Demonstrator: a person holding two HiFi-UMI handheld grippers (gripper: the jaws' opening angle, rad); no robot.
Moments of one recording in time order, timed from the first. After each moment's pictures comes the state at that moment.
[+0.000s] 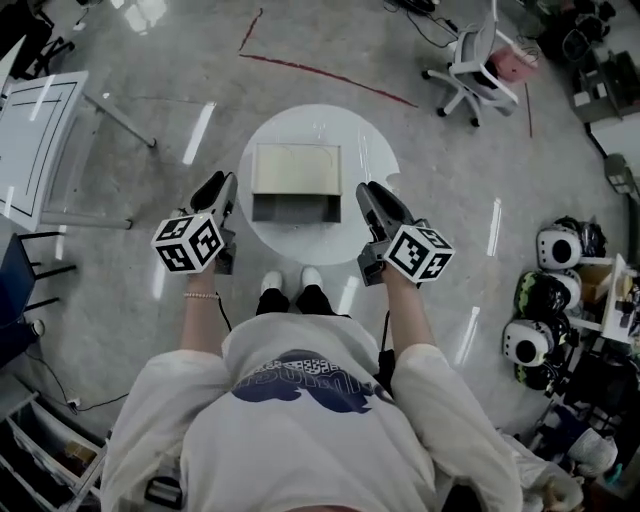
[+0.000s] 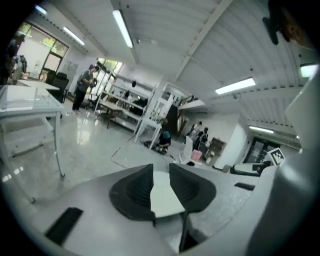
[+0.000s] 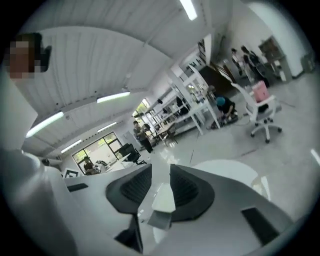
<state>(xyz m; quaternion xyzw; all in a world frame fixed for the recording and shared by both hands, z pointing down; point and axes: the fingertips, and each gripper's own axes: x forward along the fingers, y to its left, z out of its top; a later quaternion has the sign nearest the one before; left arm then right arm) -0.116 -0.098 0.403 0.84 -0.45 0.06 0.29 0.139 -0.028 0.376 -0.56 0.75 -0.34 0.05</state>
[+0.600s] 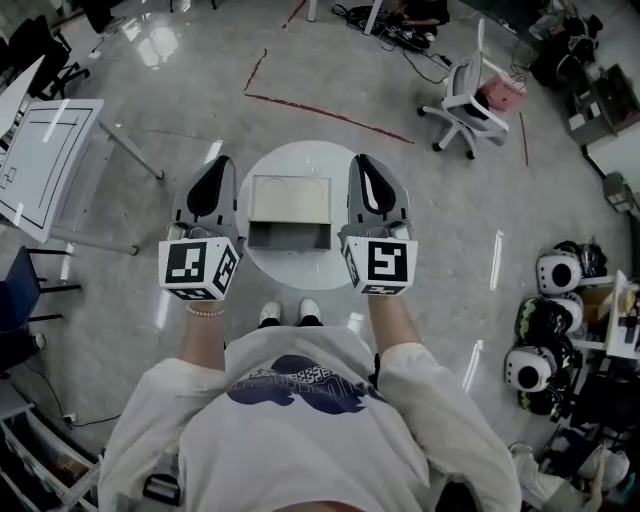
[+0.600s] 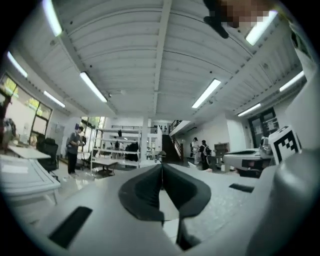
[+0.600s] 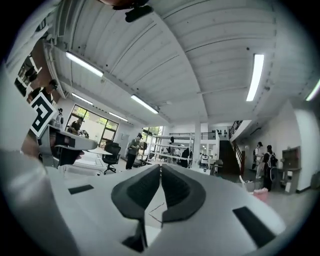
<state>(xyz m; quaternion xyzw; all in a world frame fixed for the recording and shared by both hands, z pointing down) -0.070 -0.080 0.200 0.87 -0.49 -0.02 0.01 0.122 -0.052 0.200 -0.64 0.76 0.09 -0.04</state>
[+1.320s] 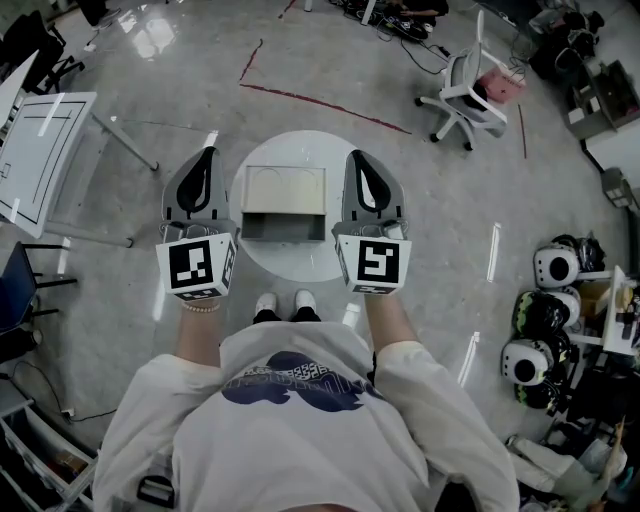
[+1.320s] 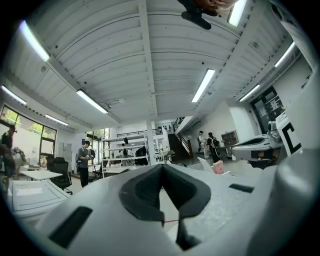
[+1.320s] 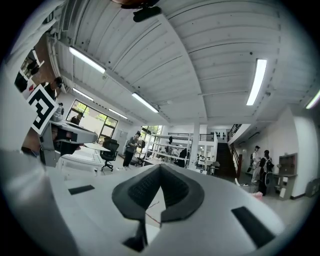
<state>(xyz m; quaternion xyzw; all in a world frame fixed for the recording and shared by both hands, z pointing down) -0.068 -0.076 0.192 0.84 -0.54 0.02 -0.07 0.127 -0.044 0.202 -0.65 0.75 0.10 -0.05</state>
